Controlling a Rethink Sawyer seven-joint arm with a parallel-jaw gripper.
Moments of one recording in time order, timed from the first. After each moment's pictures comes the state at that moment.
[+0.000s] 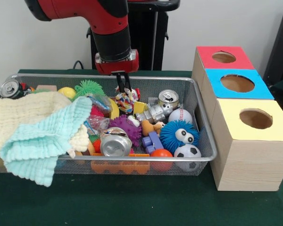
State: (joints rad) arm -0.74 -0.58 0.40 1.91 -0.48 0.49 1.78
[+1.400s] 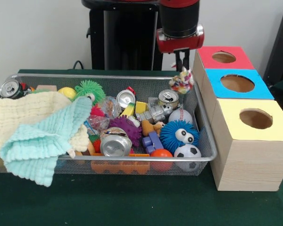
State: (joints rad) arm -0.45 -0.74 0.39 1.91 -0.25 0.66 1.78
